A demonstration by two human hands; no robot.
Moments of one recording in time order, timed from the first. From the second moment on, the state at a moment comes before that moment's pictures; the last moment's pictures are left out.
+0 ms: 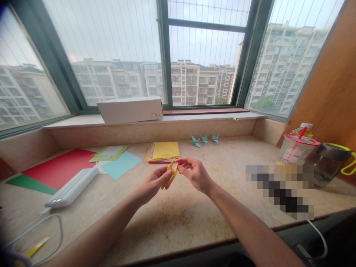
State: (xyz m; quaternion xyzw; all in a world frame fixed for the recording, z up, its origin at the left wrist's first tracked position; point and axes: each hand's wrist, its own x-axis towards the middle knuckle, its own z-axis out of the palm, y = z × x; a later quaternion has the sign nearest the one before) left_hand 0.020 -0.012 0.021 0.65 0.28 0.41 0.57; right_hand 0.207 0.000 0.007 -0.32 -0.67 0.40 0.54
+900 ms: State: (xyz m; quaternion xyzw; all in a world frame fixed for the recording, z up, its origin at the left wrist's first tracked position) left_hand 0.027 -0.013 0.008 0.65 0.32 0.49 0.49; right_hand 0.198 -0.010 0.005 -0.29 -0.72 0.25 0.58
